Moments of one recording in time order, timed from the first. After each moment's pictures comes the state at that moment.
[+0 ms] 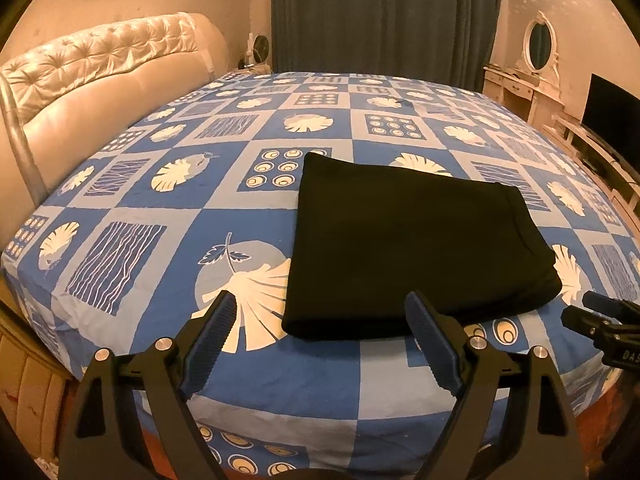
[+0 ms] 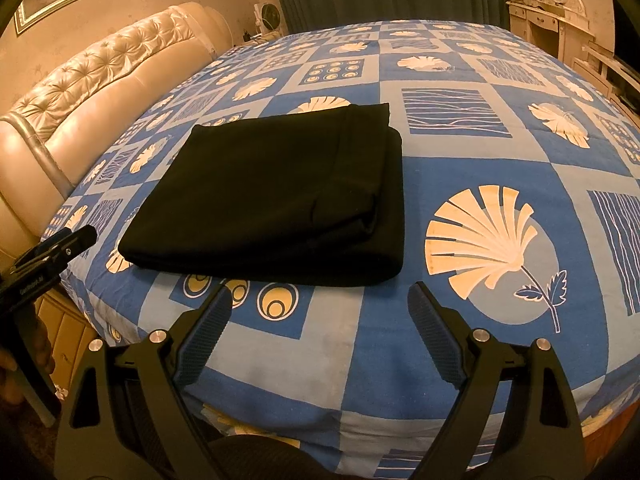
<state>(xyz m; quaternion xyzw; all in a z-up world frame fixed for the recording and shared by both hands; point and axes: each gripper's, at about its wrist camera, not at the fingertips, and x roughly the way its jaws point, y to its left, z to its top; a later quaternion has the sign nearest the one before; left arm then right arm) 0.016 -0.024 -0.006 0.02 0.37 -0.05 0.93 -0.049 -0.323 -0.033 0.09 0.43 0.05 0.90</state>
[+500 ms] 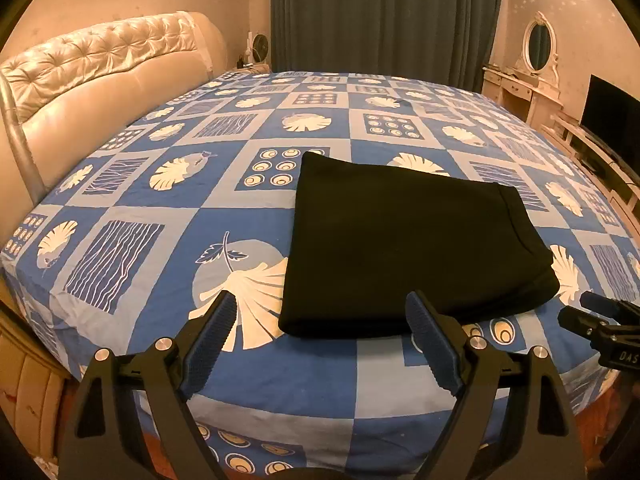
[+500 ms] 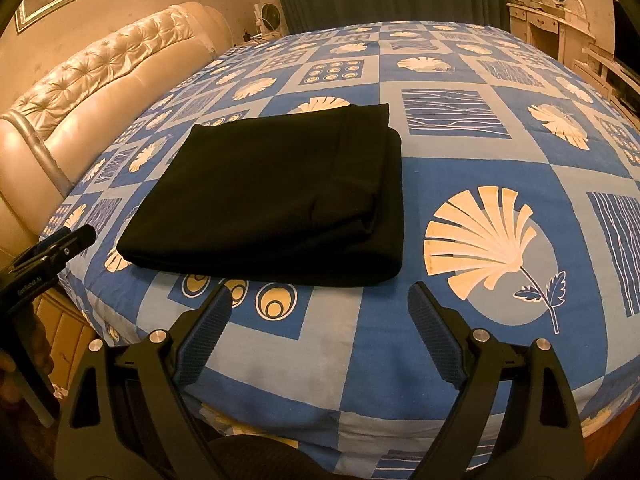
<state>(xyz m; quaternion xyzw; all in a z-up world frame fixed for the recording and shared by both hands) 0.015 -0.024 -0.005 0.02 0.37 -0.05 0.93 -0.048 -0.325 -0.034 0.09 0.43 0.05 0.90</state>
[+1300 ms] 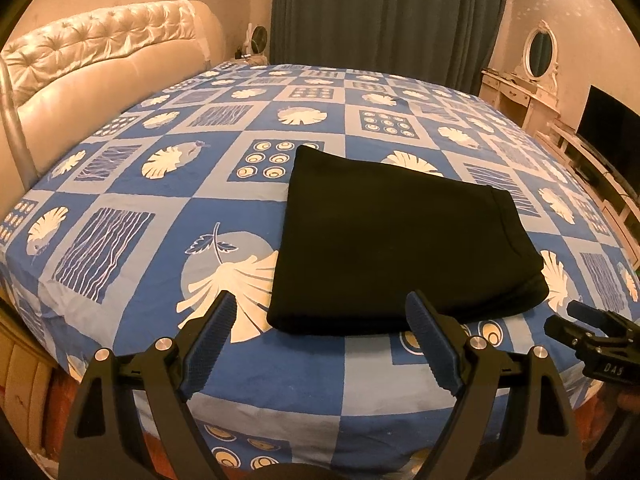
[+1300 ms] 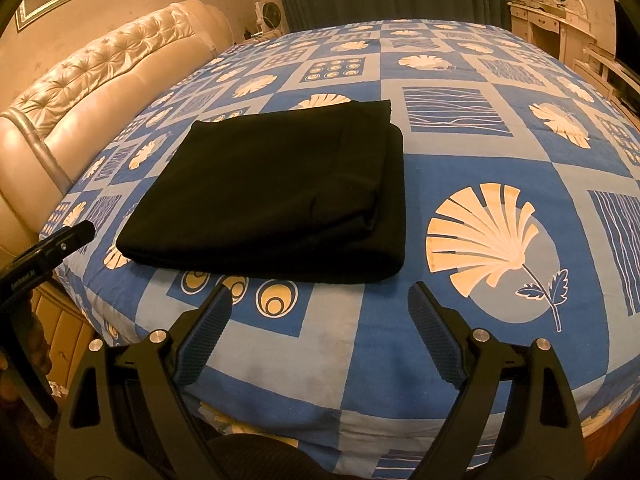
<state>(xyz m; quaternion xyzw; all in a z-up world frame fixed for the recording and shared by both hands) 0.017 -0.022 -0.006 -0.01 0.38 -0.07 0.92 -0.047 -0.326 -0.035 0.09 0.43 0.06 0.90</state>
